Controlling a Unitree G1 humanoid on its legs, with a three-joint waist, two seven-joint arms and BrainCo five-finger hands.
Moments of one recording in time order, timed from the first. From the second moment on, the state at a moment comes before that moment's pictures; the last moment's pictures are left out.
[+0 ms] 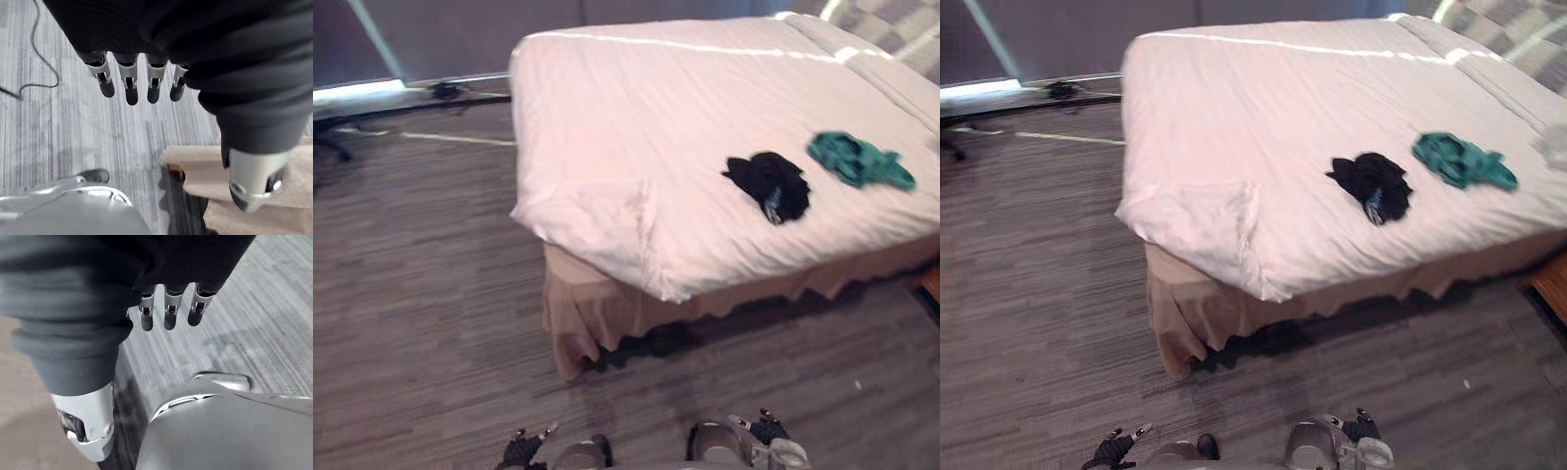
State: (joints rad) left arm 0.13 0.13 0.24 1.06 0.08 -0.02 0.13; right arm 0.03 -0.03 -0.37 1.07 -0.10 0.01 -0.08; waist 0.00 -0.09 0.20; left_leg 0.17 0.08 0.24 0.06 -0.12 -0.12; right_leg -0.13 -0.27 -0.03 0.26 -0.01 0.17
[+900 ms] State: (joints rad) left arm -0.45 0.46 0.23 0.34 0.10 -0.15 0.33; right arm 0.12 -0.09 -0.43 0.98 -0.04 -0.03 -0.10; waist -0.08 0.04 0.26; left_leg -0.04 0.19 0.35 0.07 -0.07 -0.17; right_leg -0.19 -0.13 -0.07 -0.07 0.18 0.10
